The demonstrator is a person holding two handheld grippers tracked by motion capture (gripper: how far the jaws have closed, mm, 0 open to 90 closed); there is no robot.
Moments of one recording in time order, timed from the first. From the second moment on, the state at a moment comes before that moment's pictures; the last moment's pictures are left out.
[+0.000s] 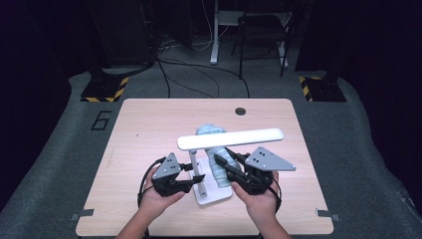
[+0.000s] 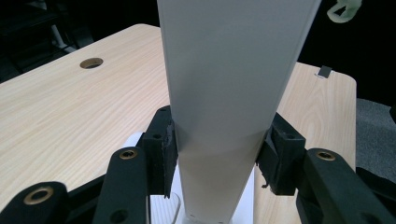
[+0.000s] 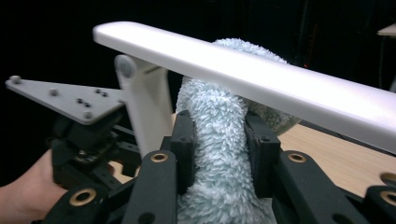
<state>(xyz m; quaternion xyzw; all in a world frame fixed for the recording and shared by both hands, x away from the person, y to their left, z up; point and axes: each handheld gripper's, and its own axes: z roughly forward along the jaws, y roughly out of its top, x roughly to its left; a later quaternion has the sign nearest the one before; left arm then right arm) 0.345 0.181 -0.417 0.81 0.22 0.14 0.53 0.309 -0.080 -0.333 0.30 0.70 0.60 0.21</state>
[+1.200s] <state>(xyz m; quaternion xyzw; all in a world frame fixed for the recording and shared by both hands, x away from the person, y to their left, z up) 0.345 0.182 -0.417 0.81 0.22 0.14 0.53 0.332 -0.216 -0.360 0.48 0.61 0.57 0.27</state>
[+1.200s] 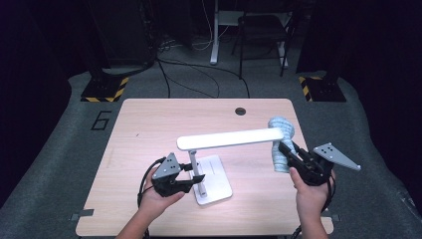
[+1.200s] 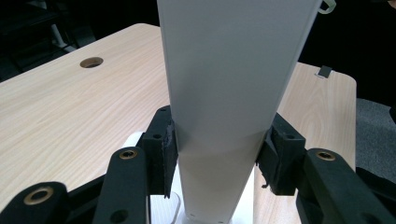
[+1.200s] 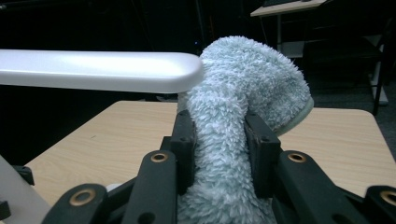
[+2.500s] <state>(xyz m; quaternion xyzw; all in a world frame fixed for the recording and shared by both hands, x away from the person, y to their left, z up) 0.347 0.182 -0.417 0.81 0.22 0.14 0.53 0.346 -0.211 -0.299 0.43 0.65 0.56 0.28</state>
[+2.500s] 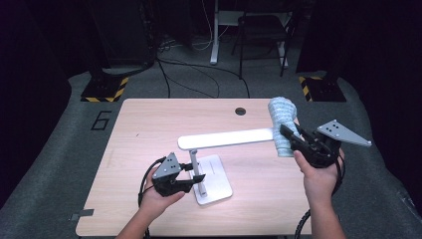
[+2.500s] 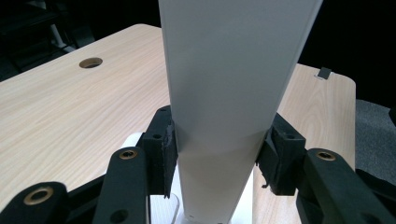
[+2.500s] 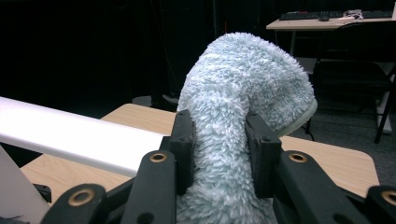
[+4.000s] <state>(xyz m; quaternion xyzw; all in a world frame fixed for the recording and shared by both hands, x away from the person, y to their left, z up) 0.347 0.180 -0.418 0.81 0.22 0.15 0.53 0.354 -0.154 -0.295 0.38 0.66 0.60 0.27</state>
